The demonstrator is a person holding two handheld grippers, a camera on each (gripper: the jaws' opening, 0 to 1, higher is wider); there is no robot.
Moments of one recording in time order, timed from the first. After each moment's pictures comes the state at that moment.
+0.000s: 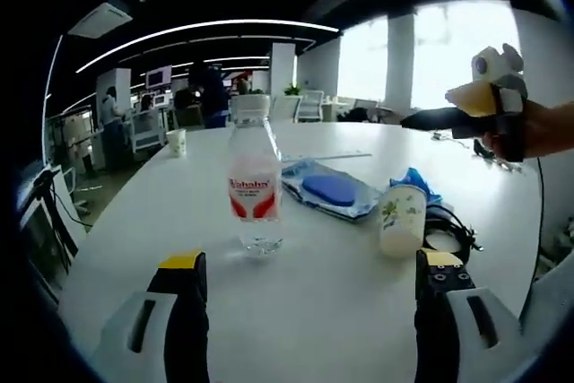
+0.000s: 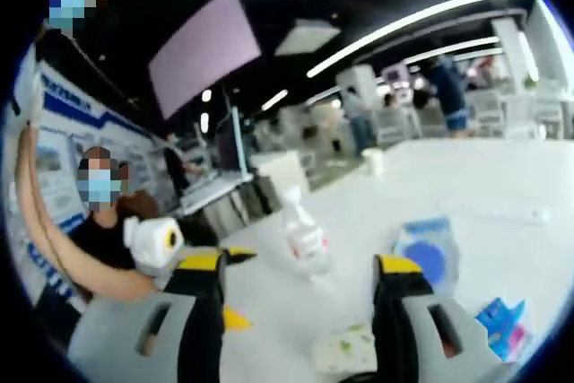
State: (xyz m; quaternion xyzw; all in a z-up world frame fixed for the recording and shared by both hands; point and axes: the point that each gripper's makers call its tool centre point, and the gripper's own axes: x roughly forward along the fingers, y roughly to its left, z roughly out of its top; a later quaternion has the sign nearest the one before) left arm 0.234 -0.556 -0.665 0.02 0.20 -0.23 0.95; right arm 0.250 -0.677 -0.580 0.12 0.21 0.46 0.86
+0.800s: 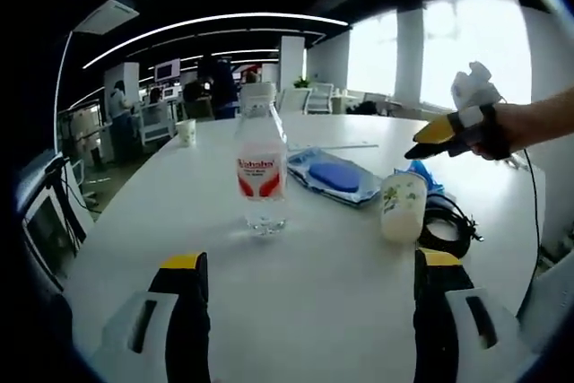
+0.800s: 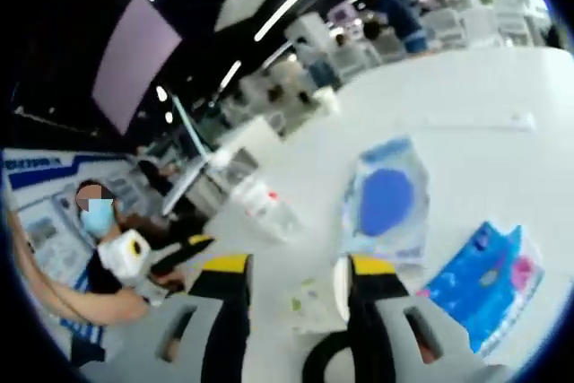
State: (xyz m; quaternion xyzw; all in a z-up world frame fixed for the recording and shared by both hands) left arm 0.215 -0.543 -0.676 0.02 0.22 -0.21 0.95; right arm 0.277 -0.717 -0.639 0.20 0.35 0.39 0.83
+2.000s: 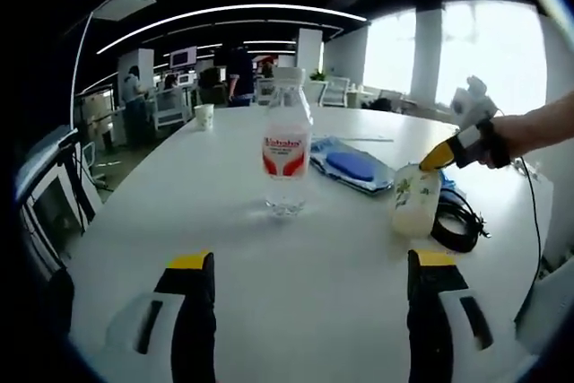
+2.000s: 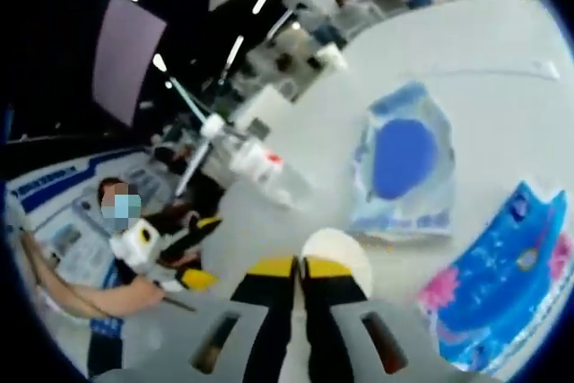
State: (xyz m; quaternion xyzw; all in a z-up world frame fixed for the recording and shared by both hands) left arm 0.208 -0.525 -0.685 0.00 0.24 -0.17 0.96; right arm 0.259 -0.695 -0.663 0.19 0.40 0.46 0.77
